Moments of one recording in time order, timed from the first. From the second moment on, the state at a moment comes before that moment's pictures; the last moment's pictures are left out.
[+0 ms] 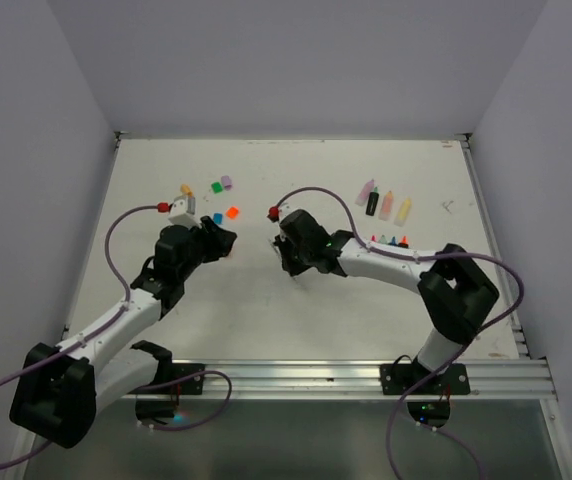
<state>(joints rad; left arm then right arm) -0.36 1.02 0.45 0.18 -0.03 -0.63 0.86 1.73 1.09 -0.27 0.06 0.27</state>
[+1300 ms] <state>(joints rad) -0.64 1.45 0.55 0.78 0.42 -0.68 0.67 1.29 0.77 0.24 -0.13 0.75</state>
